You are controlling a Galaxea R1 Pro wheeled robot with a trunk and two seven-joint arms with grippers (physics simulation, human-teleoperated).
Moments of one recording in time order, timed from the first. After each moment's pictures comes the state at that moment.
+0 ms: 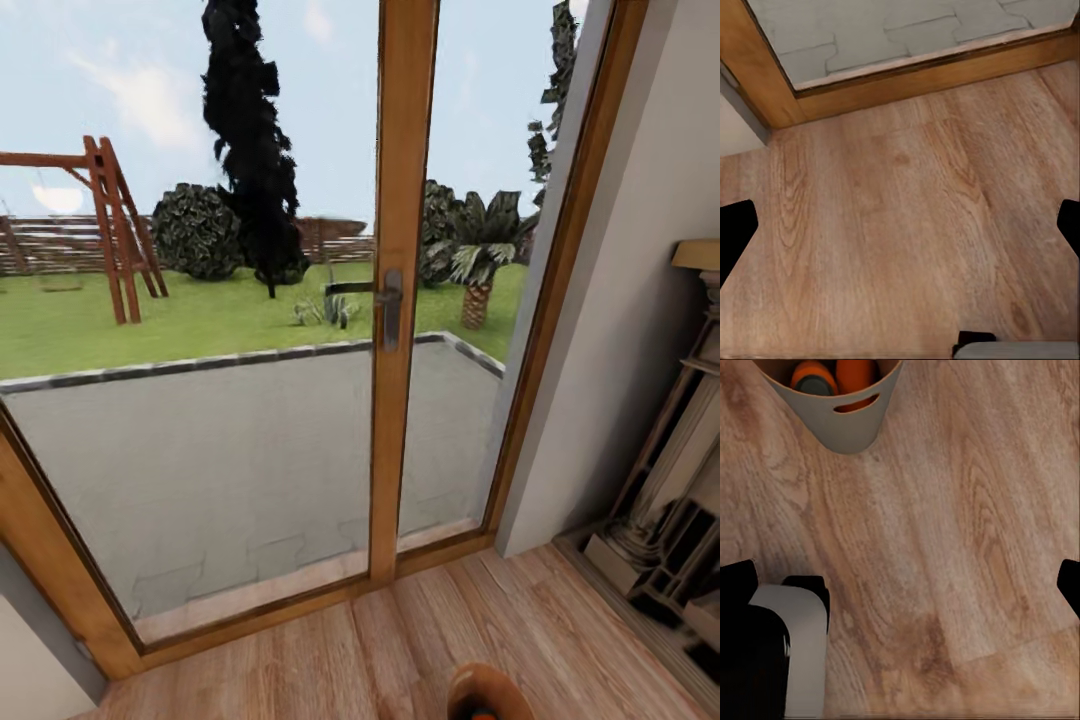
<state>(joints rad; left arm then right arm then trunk) 0.13 0.18 -0.17 -0.08 0.44 -1.05 -0.20 -0.02 -0.27 0.06 0.04 -0.18 -0.64 0.23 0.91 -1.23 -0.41</state>
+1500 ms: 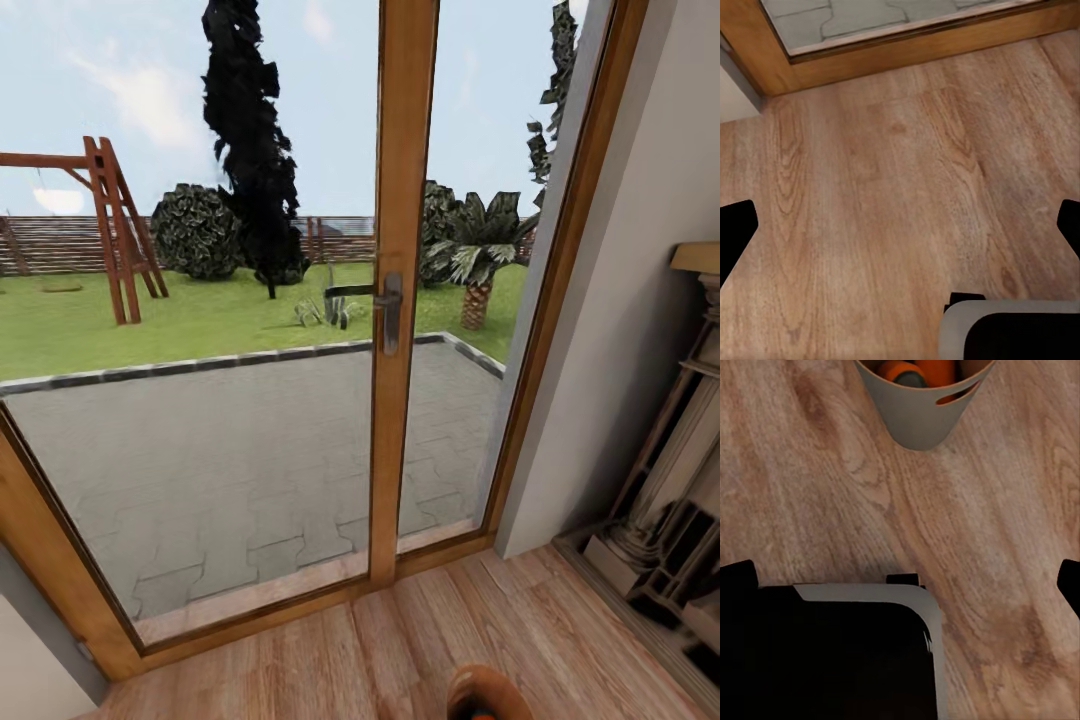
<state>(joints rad) 0.16 0.18 -0.16 -0.09 0.43 -0.98 -0.20 0.00 -0.08 0.05 0.03 -0.19 -0.64 0.15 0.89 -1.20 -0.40</state>
